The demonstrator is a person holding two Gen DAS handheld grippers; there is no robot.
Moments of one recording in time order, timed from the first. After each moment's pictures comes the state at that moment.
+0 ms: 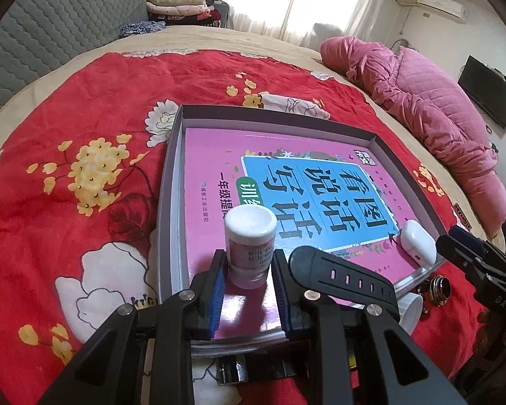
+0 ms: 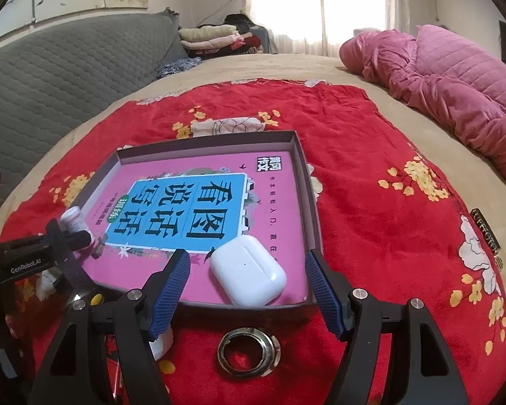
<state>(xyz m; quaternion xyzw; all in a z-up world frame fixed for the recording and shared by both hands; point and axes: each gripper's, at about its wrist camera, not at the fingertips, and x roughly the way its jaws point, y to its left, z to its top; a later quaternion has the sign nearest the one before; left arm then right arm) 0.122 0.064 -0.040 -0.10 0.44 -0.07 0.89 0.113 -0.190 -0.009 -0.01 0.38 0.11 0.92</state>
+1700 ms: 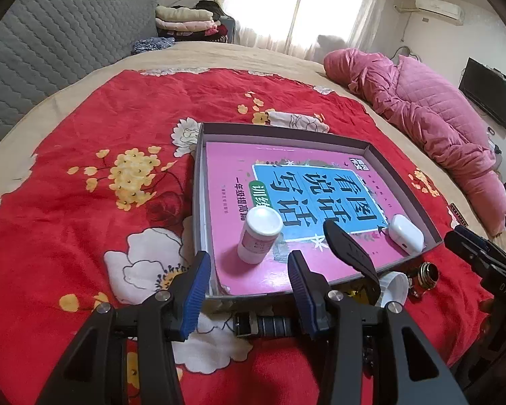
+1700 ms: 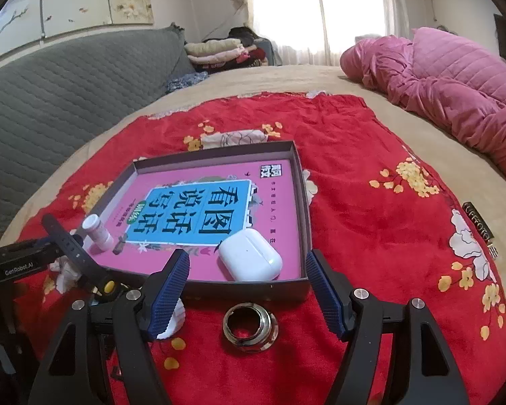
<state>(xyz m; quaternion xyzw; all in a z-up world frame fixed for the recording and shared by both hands) 0.078 0.074 -0.012 -0.08 0.41 -0.05 0.91 0.080 -0.207 0.006 0.02 0.35 0.13 0.93</state>
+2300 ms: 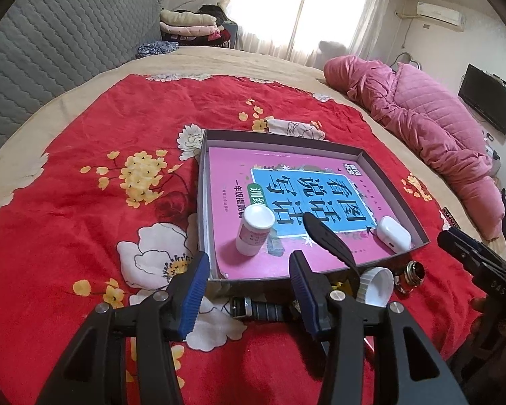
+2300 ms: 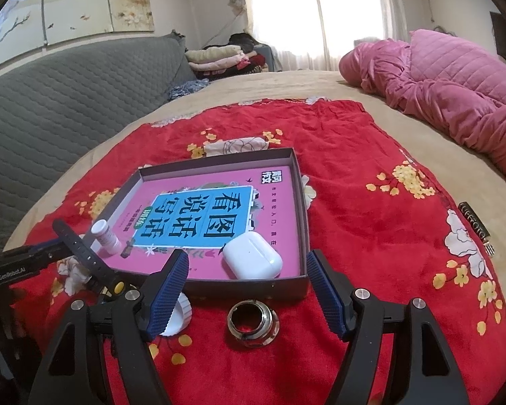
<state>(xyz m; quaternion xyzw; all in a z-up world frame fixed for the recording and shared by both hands) 0.056 0.075 0.004 -0.09 0.40 -0.04 0.91 0.070 -0.211 0.016 0.03 0.34 0.13 0.93</state>
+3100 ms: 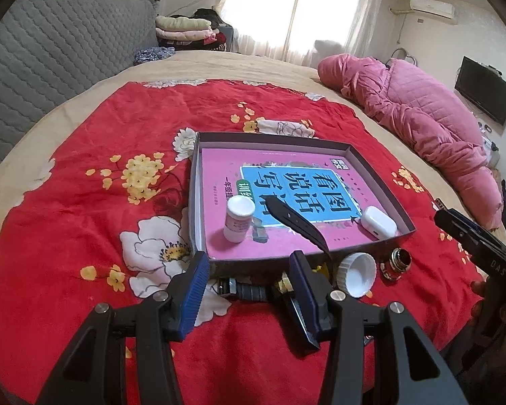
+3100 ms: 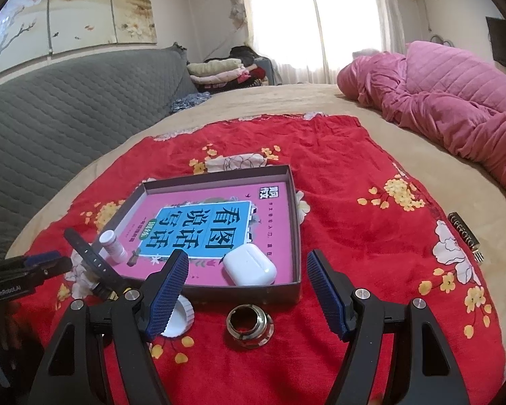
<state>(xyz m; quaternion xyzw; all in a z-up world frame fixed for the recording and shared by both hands) 0.033 0.057 0.018 -0.08 0.40 -0.04 0.91 0.054 -0.220 0.033 0.03 0.31 0.13 0.94</state>
